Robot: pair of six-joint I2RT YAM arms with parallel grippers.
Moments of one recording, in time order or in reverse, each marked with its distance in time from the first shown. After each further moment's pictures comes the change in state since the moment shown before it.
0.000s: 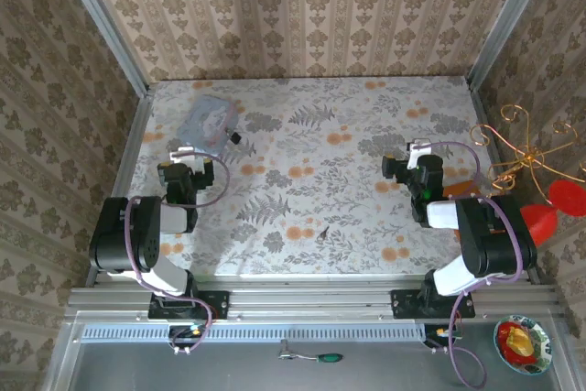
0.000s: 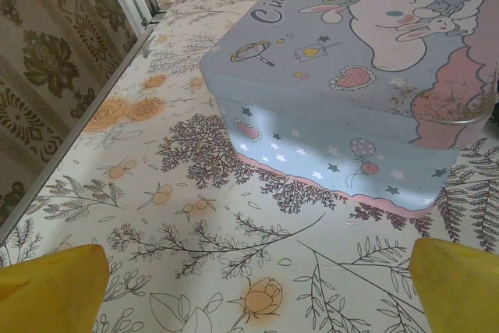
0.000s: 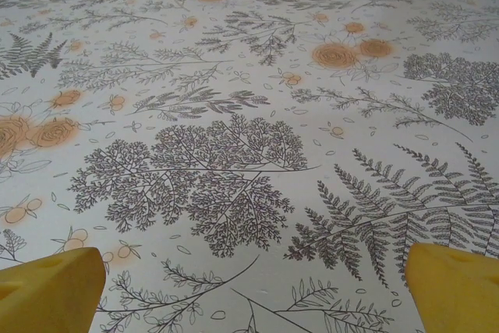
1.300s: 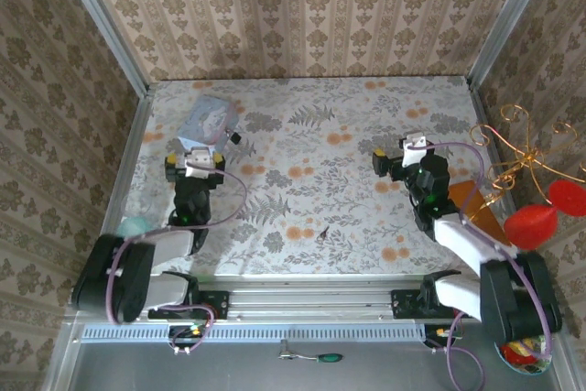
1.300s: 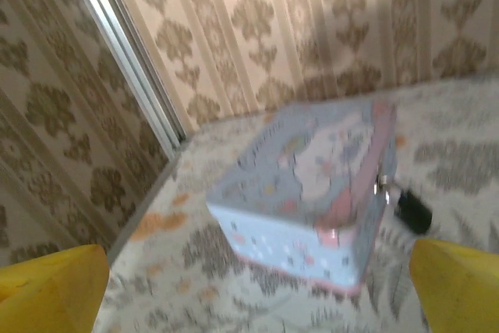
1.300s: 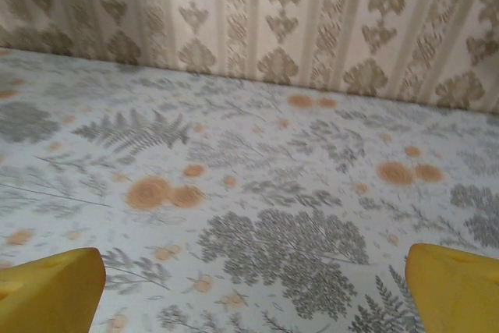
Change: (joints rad) left arm -0.263 -0.351 -0.092 0.050 -0.253 0.131; right arm 0.118 -0.435 0.019 -0.265 -0.083 -0.087
